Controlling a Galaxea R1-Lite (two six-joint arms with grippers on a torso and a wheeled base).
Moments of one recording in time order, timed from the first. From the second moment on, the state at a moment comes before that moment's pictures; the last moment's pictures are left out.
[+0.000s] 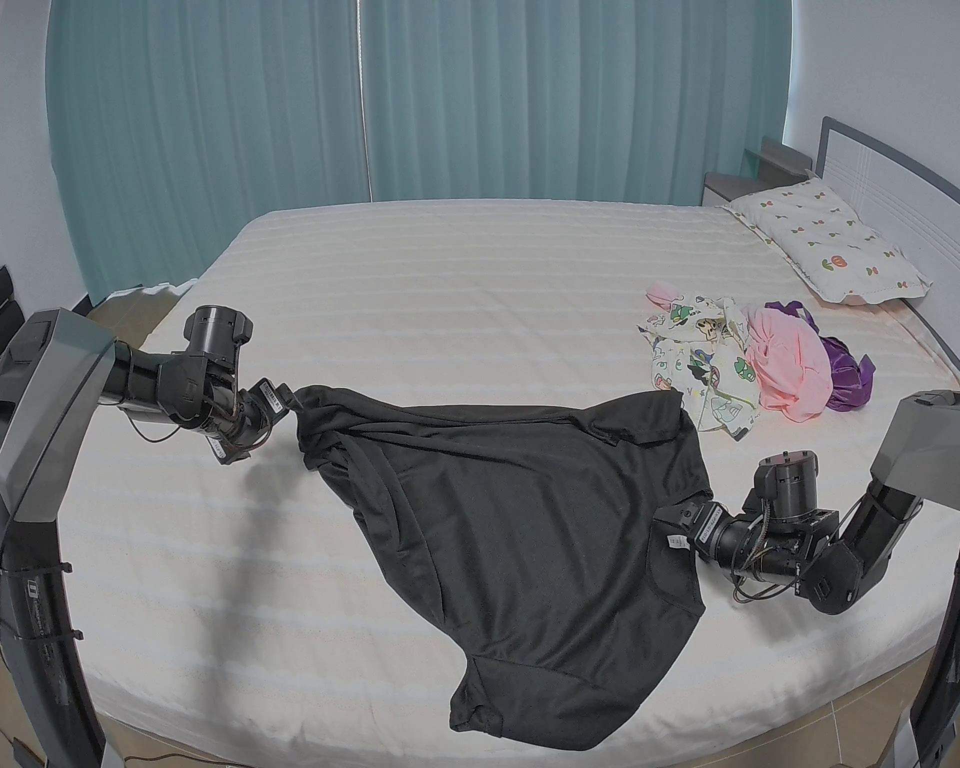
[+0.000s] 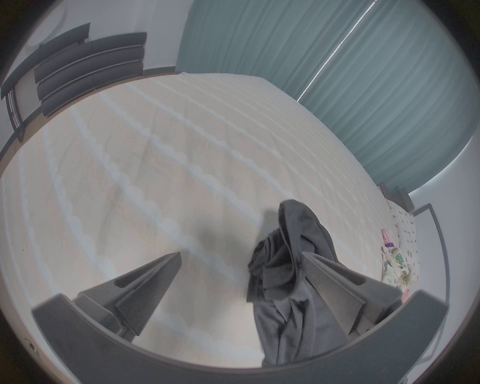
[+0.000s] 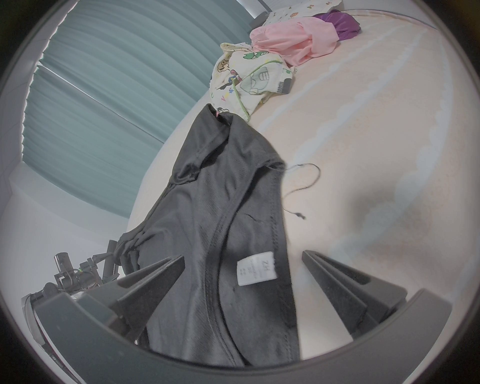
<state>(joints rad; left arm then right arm) -0.05 2.24 -1.55 0.07 0.02 -0.72 0.27 2.12 -0.57 -0.96 0.07 0.84</state>
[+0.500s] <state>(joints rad) -0.06 2.15 -1.43 0.06 -0.09 -0.78 0.29 2.11 -0.56 -0.94 0.08 0.81</state>
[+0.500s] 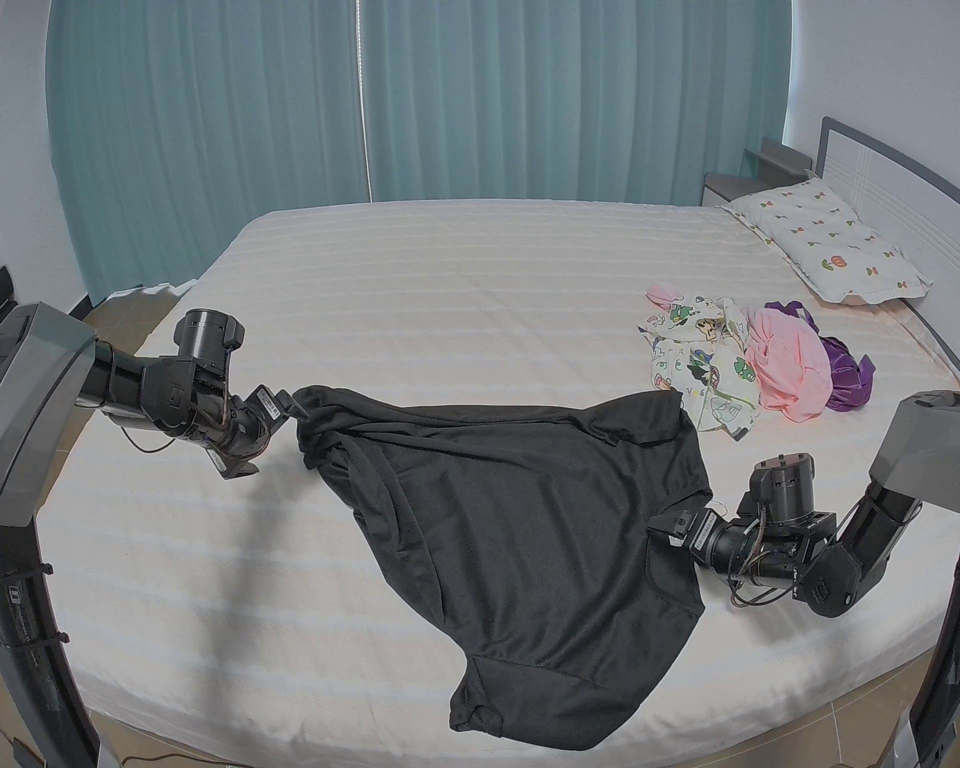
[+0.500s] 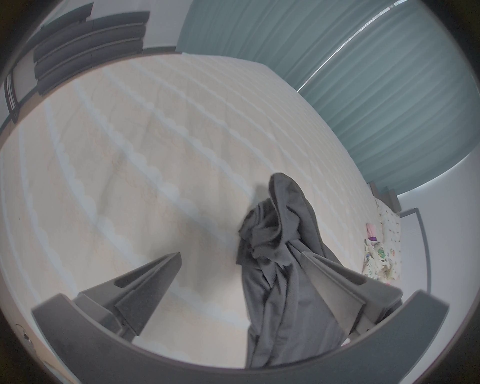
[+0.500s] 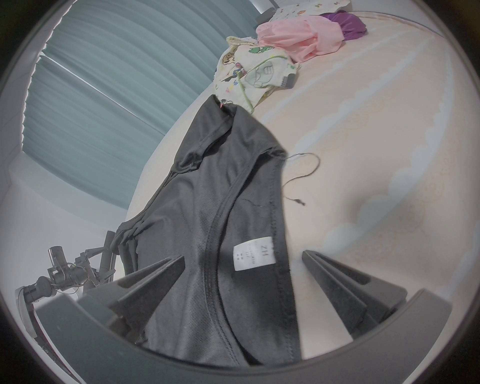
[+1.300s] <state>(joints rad) -0.16 2.06 -1.26 0.06 -0.11 -0.80 0.02 1.99 -0.61 -0.88 0.28 0.76</state>
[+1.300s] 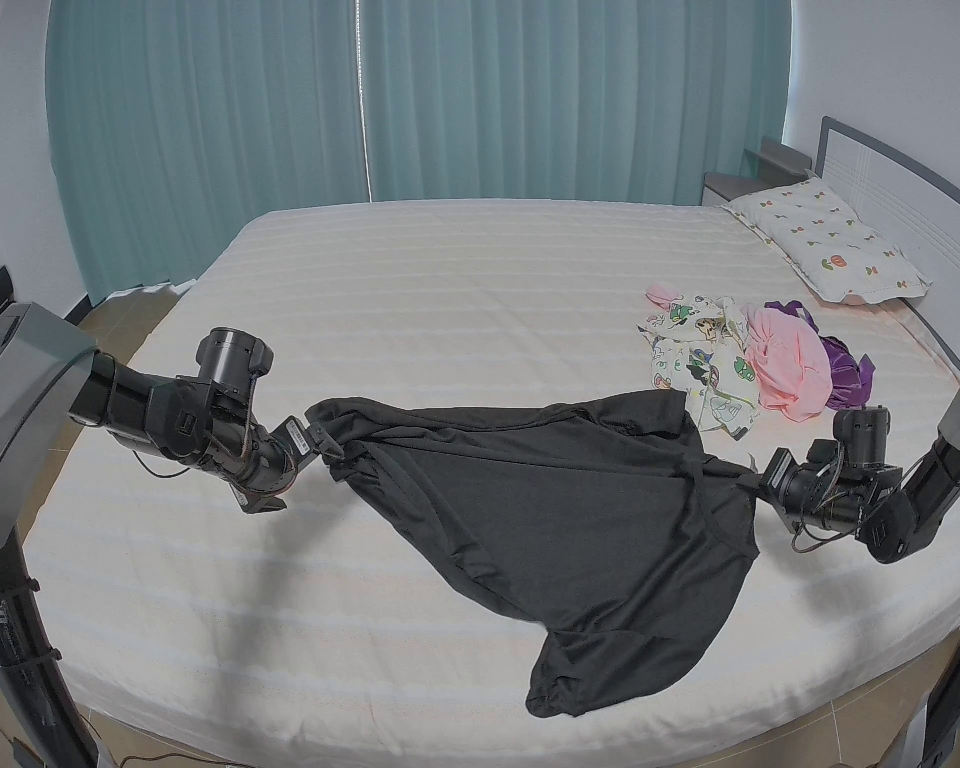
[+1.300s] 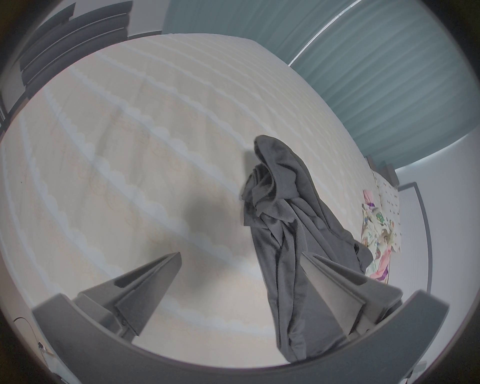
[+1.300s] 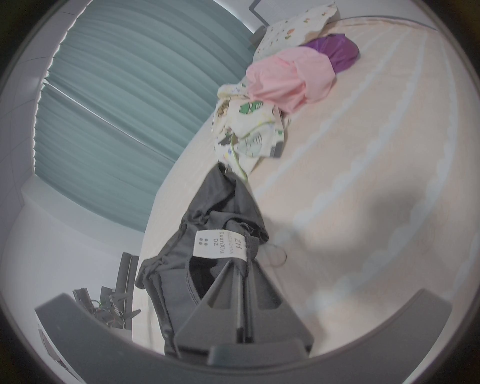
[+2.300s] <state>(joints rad) -0.34 2.39 -1.70 0.07 0.09 -0.88 0.00 2.02 -0.66 -0.83 0.29 0.73</state>
